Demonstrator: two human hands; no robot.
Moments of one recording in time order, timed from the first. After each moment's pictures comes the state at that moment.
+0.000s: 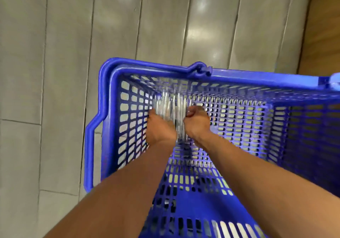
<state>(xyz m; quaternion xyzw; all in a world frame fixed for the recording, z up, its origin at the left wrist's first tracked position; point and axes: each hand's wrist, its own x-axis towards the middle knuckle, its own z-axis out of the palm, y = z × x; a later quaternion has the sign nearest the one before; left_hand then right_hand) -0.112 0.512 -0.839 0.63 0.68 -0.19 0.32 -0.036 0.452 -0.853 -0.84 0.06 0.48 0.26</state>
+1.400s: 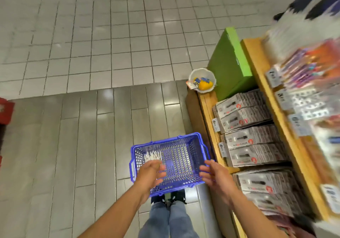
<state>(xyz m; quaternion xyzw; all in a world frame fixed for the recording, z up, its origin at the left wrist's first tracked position) -0.125 0.470 -0.182 0.48 0.51 -0.18 0.69 -0.031 0.257 -0.178 -0.63 0.32 0.38 0.59</state>
